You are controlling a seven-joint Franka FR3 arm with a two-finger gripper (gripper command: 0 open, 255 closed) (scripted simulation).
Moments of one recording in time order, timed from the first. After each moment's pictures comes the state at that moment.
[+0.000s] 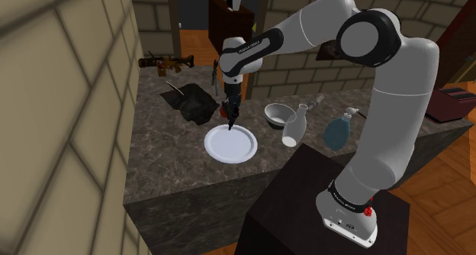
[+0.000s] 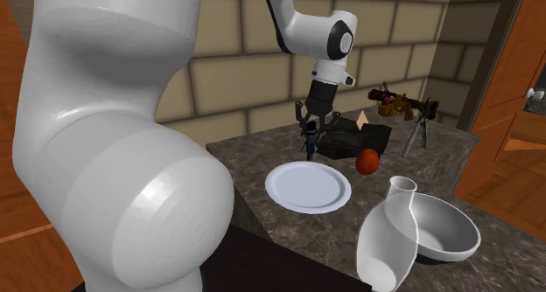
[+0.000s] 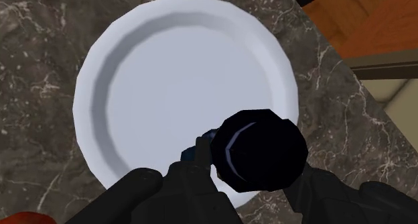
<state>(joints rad) -0.13 0.34 0.09 -1.93 0.11 2.05 -0.28</state>
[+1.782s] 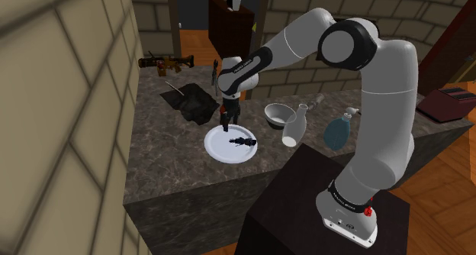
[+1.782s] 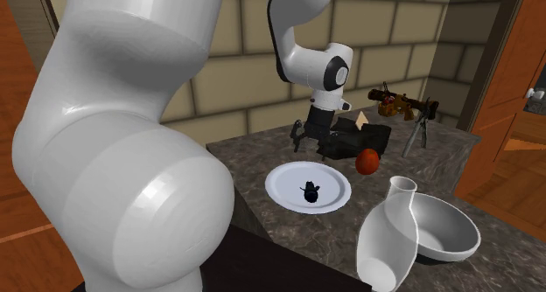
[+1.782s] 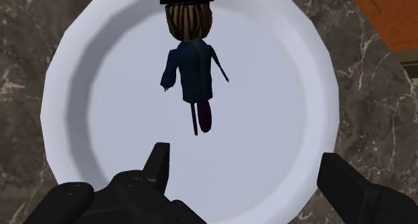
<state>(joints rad) -0.13 0.47 0.08 -1.95 0.10 2.20 -0.29</state>
